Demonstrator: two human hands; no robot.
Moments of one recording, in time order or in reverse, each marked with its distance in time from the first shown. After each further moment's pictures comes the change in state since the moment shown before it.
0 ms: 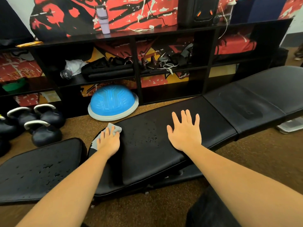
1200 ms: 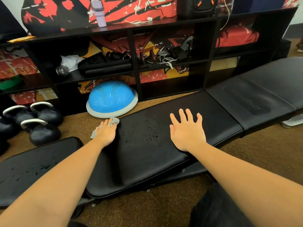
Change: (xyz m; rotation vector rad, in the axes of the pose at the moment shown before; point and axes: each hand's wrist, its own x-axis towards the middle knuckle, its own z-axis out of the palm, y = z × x) left_hand 0.038 0.000 -0.022 0.158 0.024 0.210; right_hand 0.001 0.002 0.006 -0.098 -0.063 -0.101
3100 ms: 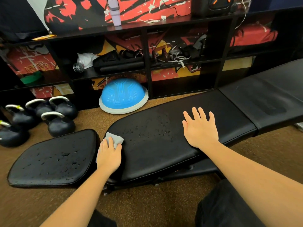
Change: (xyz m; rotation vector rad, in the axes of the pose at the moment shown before) left_hand -0.115 -0.048 0.049 -0.116 0.134 -0.146; right_hand -0.006 0.000 0.004 0.006 0.049 0.034
